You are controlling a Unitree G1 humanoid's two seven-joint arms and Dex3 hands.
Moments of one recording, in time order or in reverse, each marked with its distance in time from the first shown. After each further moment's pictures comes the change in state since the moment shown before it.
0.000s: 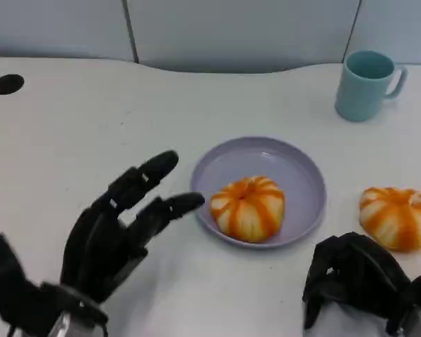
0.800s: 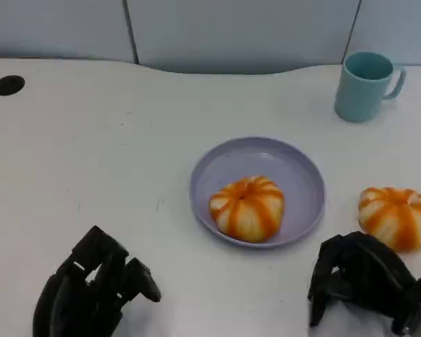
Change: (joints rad) left arm 0.250 -0.050 0.112 -0.211 -0.025 0.196 0.043; right arm -0.012 -0.019 -0.023 0.034 -0.001 -0.016 0.005
